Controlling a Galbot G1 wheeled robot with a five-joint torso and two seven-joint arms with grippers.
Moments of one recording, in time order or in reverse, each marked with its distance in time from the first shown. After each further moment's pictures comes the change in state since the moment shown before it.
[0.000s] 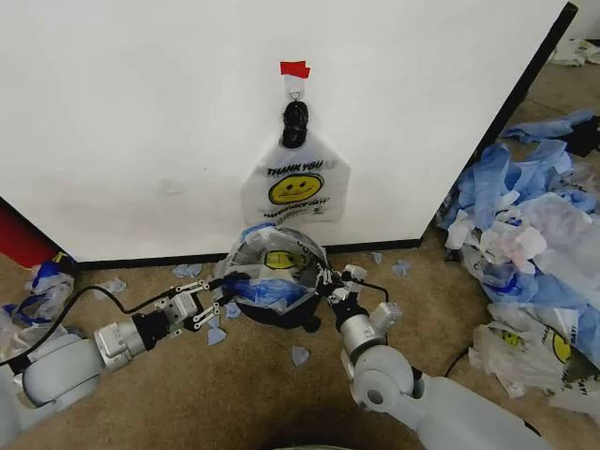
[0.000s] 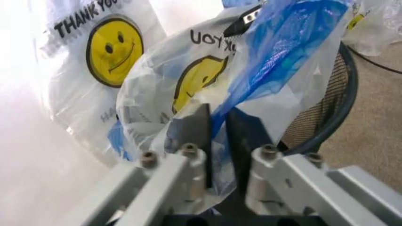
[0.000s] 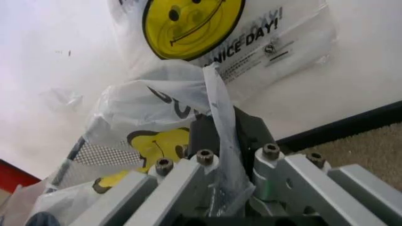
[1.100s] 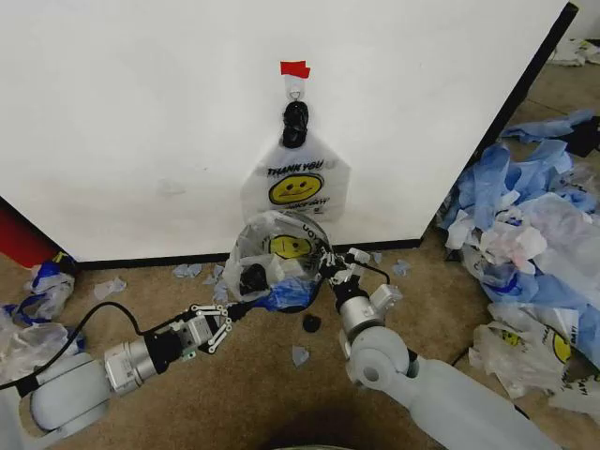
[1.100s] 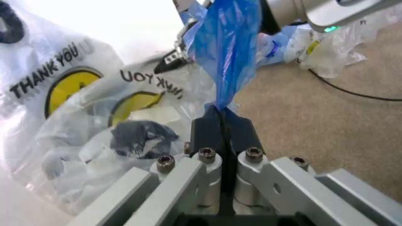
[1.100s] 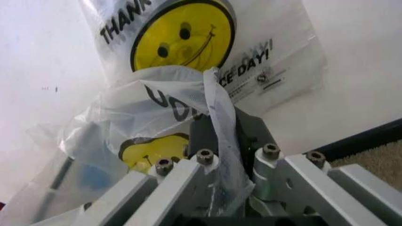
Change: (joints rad) left arm 0.173 -0.032 -0.108 -0.118 0.155 -0.011 -0.024; right arm 0.065 0.044 0.037 -0.021 0.038 -0.017 0.059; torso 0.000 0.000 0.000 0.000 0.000
